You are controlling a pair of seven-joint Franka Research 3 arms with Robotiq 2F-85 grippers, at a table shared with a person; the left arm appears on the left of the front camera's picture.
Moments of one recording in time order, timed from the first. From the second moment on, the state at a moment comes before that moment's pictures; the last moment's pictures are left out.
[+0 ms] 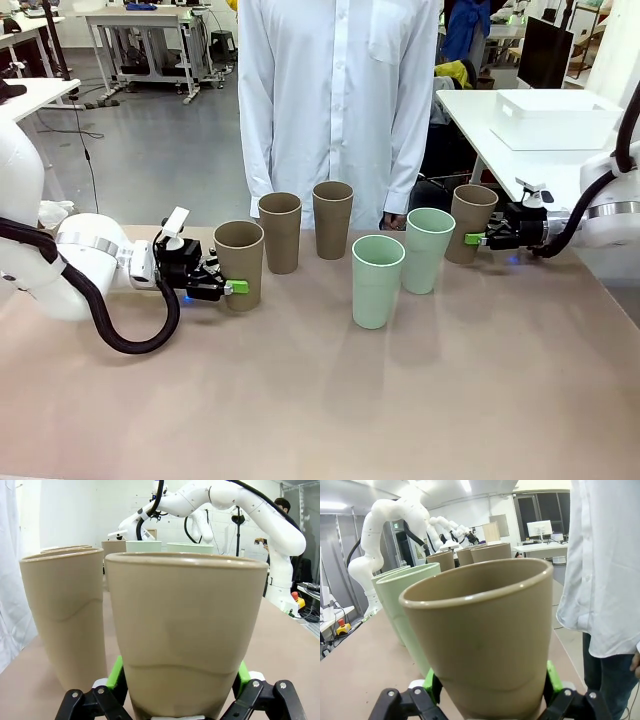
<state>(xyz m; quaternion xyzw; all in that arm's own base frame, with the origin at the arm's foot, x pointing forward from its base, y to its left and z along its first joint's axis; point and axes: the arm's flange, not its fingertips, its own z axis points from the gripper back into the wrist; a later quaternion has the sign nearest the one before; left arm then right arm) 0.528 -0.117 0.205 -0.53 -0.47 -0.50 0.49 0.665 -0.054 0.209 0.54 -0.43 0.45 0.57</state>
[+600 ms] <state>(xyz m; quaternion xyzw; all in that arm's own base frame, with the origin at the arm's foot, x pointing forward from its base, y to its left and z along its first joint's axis) 0.529 -0.117 0.205 -0.53 -0.47 -0.50 0.49 0.666 -0.051 0.210 0.54 -0.43 0.45 0.57</state>
